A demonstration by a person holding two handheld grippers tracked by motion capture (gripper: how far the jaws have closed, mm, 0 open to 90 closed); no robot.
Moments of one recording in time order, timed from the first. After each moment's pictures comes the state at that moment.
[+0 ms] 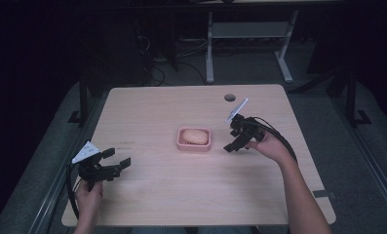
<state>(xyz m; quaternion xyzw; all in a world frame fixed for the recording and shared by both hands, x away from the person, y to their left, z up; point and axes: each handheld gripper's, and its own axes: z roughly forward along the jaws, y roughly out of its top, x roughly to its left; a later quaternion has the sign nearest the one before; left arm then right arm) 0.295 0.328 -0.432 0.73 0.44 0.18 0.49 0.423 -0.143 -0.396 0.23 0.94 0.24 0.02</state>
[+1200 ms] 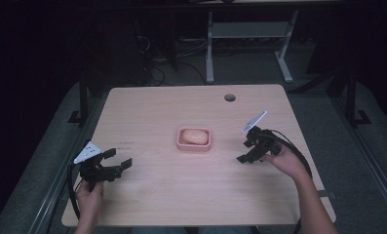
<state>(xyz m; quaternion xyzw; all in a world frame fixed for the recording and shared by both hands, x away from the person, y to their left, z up) 0.294 0.325 -0.432 0.73 0.44 0.18 0.49 0.388 -0.187 -0.413 0.26 0.93 0.25 0.02</state>
